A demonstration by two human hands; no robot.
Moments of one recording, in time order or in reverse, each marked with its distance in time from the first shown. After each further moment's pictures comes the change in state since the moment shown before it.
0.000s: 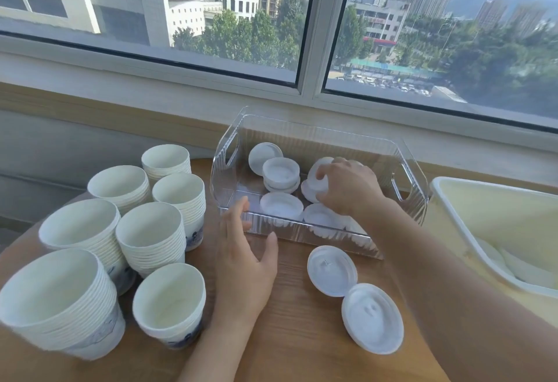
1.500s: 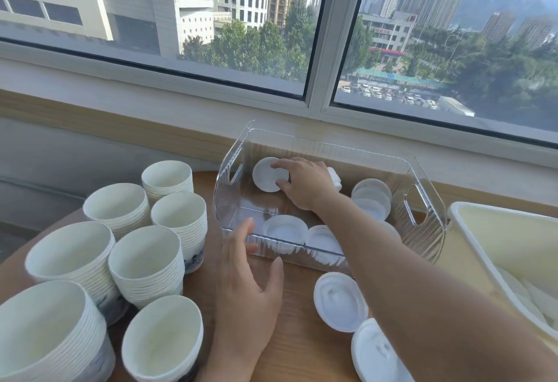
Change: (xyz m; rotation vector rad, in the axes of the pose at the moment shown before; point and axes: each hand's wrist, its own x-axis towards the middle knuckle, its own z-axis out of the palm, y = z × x) left_hand -0.001 0.000 0.000 -0.035 0.020 -0.006; right_hand 0.083 -0.052 0.024 0.202 0.053 -0.203
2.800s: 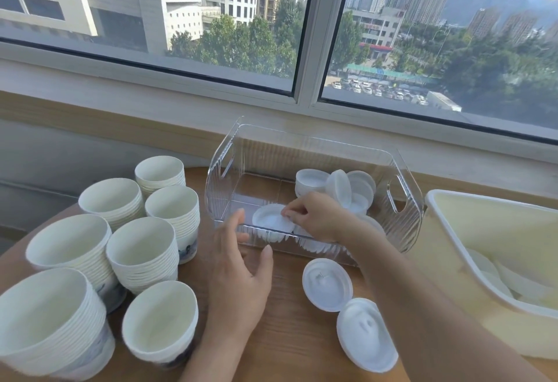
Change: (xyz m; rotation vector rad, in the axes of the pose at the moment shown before) left_hand 0.001 0.002 -0.002 -0.002 -0.019 -0.002; right_hand -0.091 0.011 -0.008 0.251 -0.251 0.117
